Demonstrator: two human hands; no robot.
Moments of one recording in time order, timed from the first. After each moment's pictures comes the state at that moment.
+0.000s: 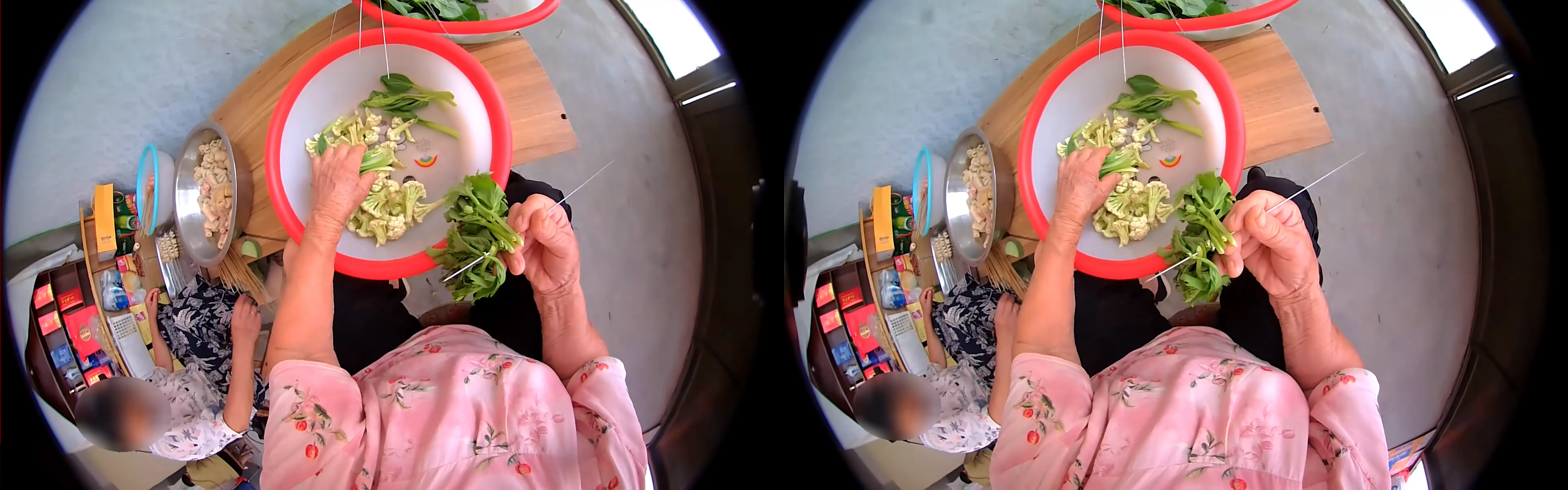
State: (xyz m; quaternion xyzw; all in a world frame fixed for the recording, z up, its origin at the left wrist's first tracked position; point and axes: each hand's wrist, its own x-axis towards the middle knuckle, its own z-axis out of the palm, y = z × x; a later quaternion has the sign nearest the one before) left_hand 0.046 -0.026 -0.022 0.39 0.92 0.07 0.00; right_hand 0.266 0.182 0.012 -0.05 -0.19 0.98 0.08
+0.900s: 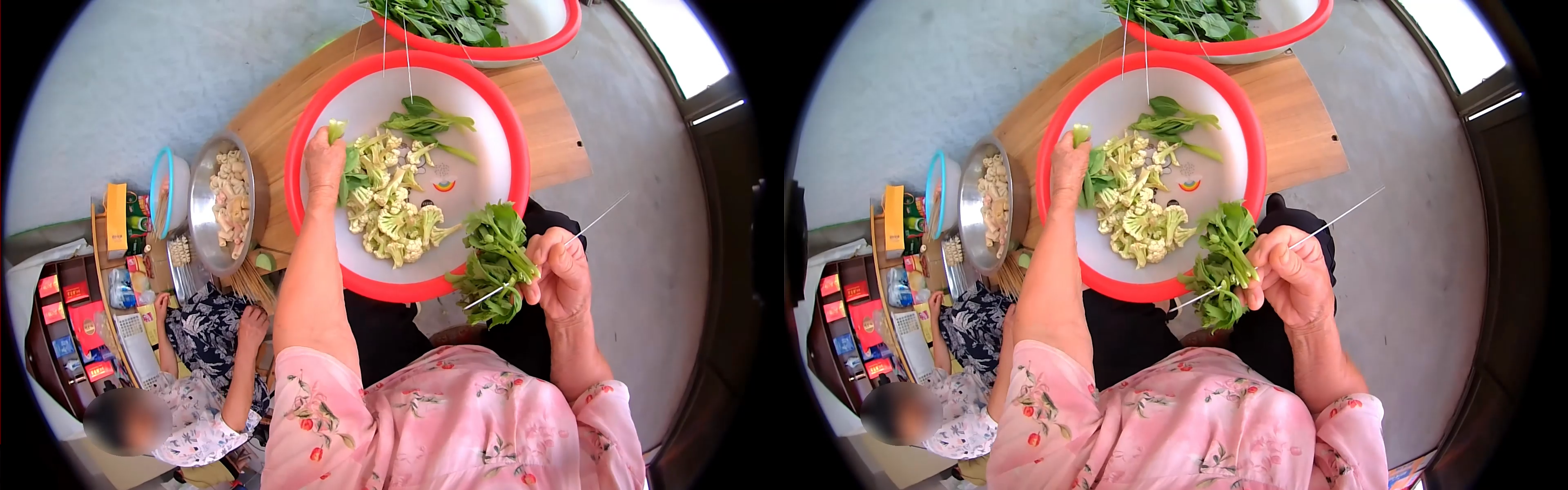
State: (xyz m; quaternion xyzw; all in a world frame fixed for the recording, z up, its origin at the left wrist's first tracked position) left_hand -0.048 -0.031 -0.038 0.14 0.94 0.30 -0.01; right_hand 0.265 0.183 0.016 -0.06 -0.20 0.97 0.09
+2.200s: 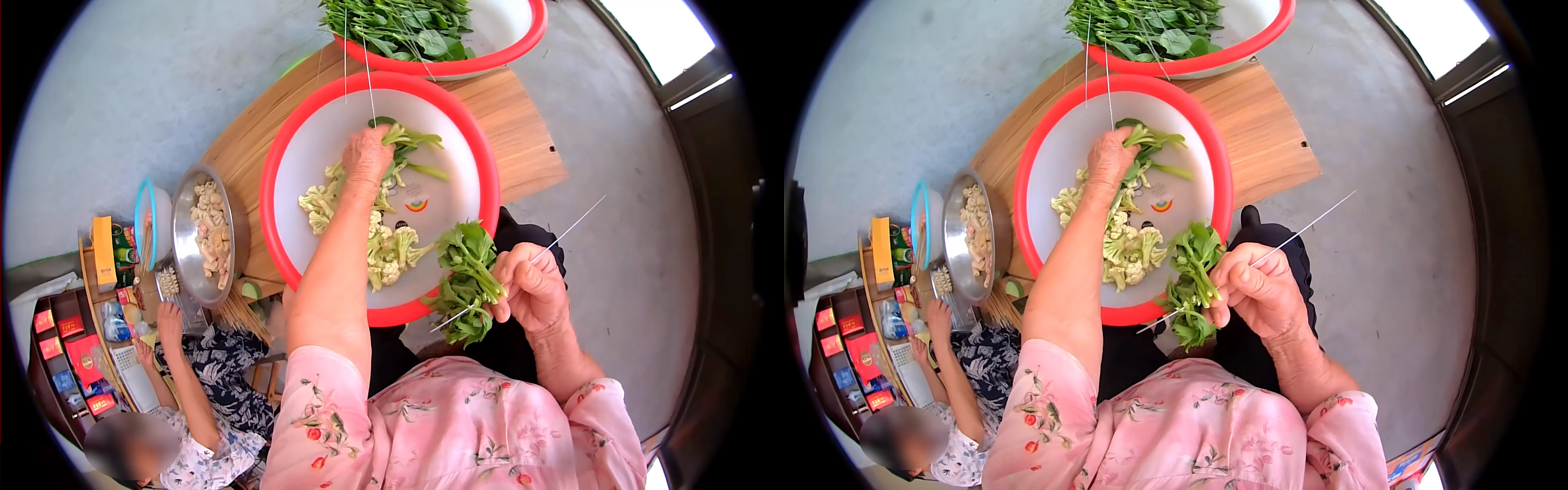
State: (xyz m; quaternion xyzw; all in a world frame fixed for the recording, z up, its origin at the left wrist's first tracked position) left_hand -0.026 0.083 -0.061 0.27 0.95 0.17 0.08; right_hand 0.263 0.186 0.018 -0.07 -0.18 0.98 0.07
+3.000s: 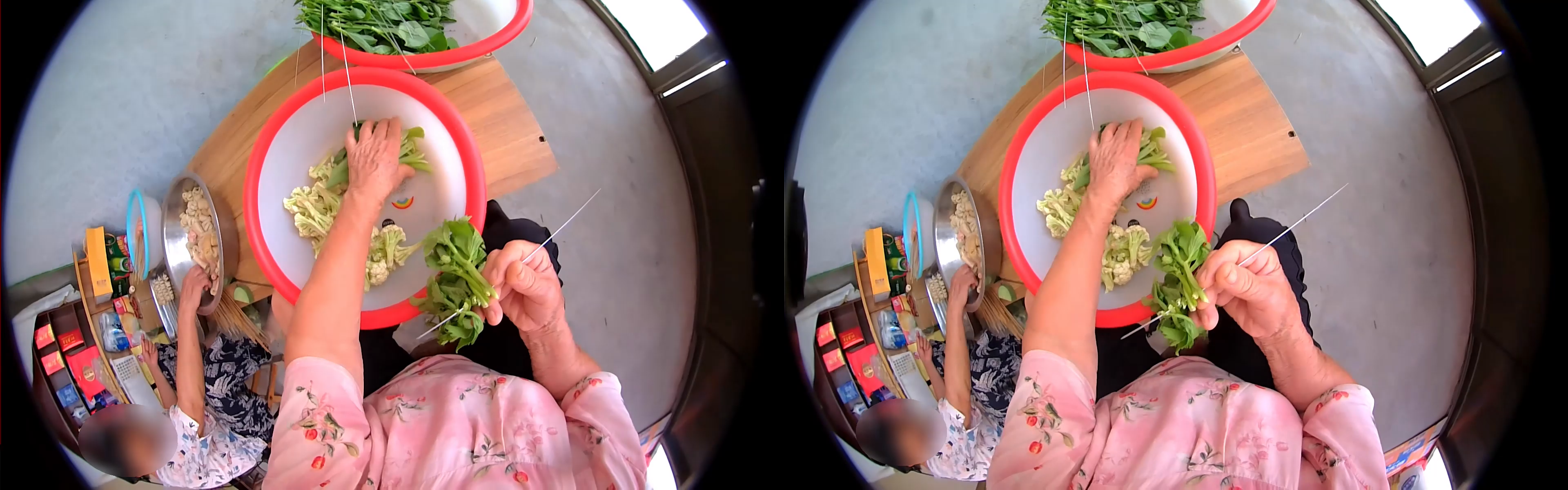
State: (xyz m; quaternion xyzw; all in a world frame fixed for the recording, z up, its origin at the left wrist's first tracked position) left_hand 0.012 0.095 -0.054 0.46 0.88 0.07 -0.02; right_hand 0.263 0.186 0.021 -0.08 -0.18 0.98 0.07
